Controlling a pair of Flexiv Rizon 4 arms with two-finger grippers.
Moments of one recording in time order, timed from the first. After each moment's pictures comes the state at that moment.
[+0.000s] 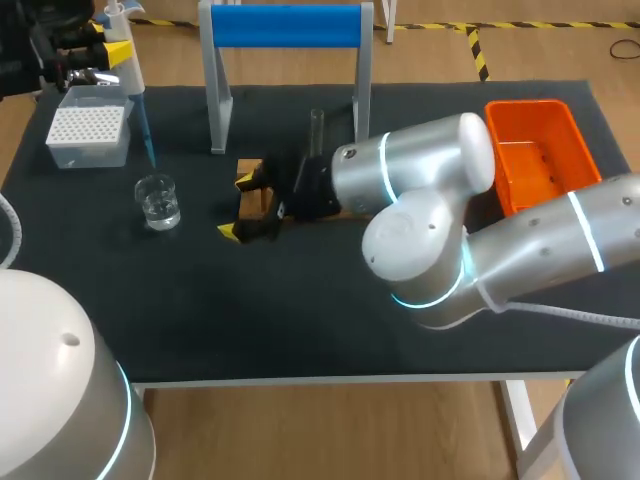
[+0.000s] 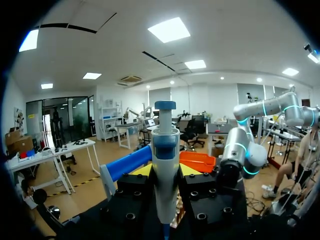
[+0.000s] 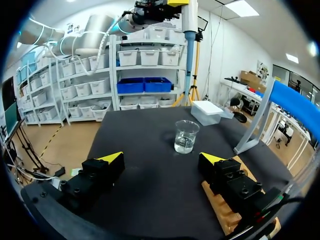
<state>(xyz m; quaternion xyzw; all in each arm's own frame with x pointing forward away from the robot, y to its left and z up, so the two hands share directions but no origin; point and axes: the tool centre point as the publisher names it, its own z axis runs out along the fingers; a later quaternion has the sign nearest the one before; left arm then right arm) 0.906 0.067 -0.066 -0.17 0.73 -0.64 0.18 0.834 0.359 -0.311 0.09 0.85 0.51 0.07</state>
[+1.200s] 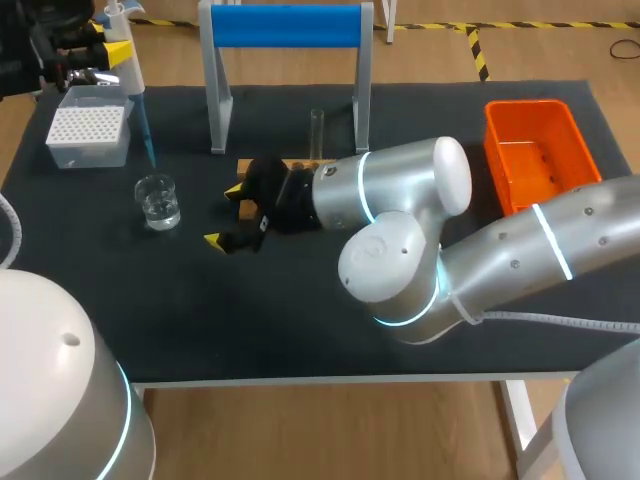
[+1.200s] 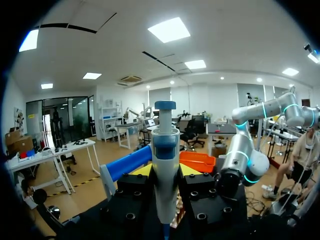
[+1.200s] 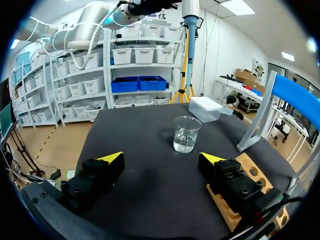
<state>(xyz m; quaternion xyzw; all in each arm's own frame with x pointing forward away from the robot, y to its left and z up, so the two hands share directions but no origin) 0.906 0.067 -0.066 -0.17 0.73 -0.64 0.18 0.836 0.380 -0.333 0.10 0.85 0.51 0.08</state>
